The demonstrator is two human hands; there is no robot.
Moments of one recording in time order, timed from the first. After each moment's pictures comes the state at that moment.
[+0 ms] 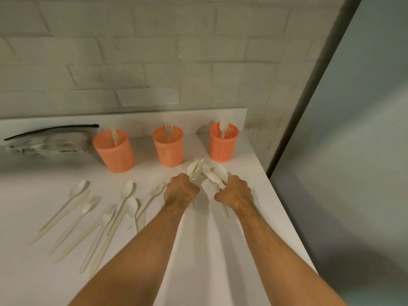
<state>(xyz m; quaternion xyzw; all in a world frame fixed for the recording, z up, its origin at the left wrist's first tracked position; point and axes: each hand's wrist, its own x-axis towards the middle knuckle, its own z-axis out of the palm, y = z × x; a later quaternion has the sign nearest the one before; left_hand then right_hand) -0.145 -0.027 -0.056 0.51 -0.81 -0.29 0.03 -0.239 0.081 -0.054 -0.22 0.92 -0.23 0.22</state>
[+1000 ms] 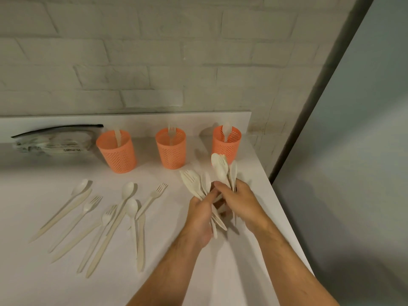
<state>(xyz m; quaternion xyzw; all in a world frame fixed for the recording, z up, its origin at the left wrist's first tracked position) -0.138 0.052 -0.048 0.34 -0.37 -0.83 0.23 -0.228 0.110 -0.037 -0.24 0.74 -0.53 0.33</state>
